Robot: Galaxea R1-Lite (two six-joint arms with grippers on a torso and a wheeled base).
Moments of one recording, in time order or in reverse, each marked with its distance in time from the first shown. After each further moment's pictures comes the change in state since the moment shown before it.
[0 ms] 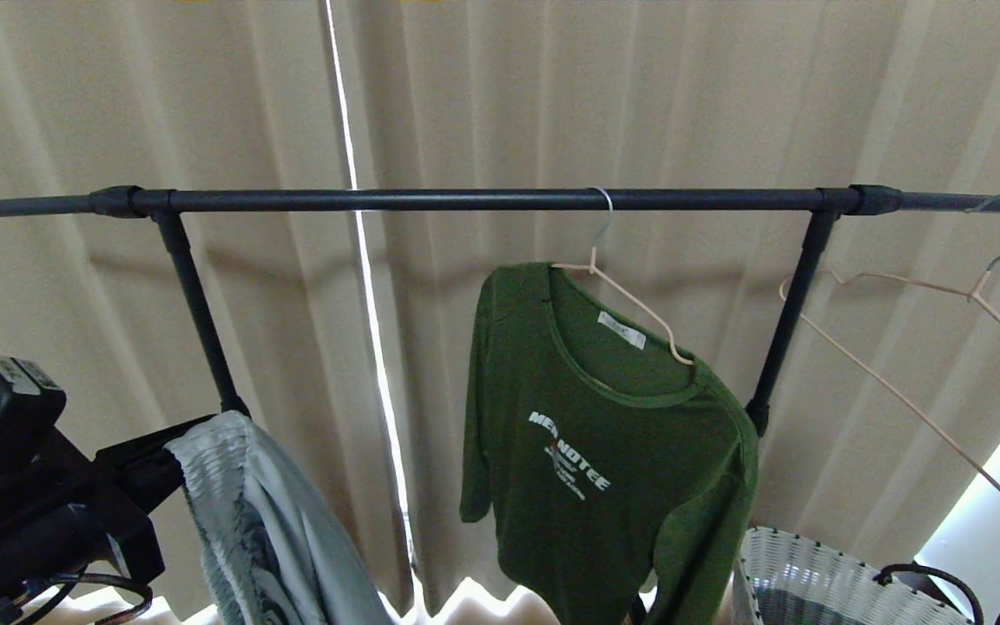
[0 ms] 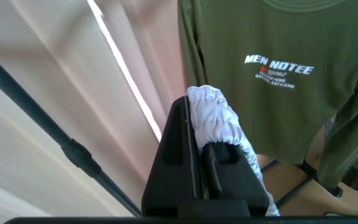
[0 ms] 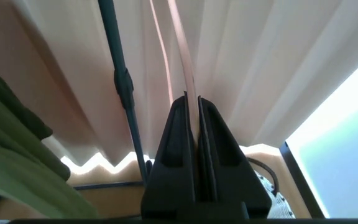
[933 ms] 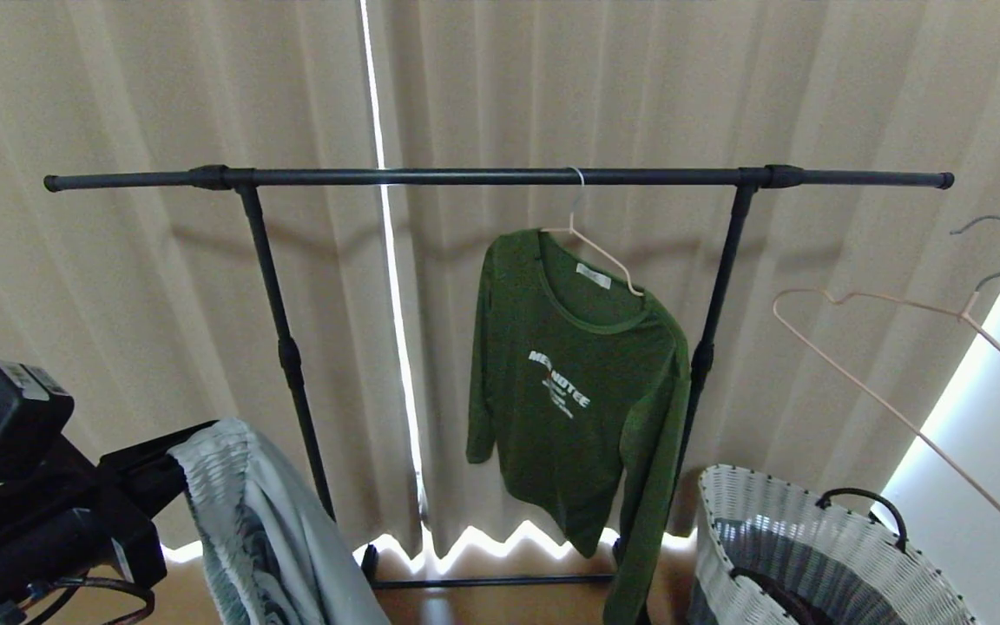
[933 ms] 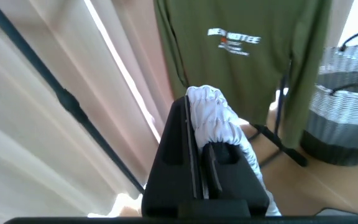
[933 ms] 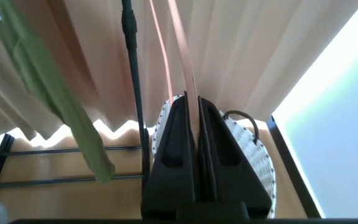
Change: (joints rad) left arm 0.003 0.010 0.007 0.000 0.000 0.000; right arm 0.002 -0.016 0.043 0.002 0.000 -0.041
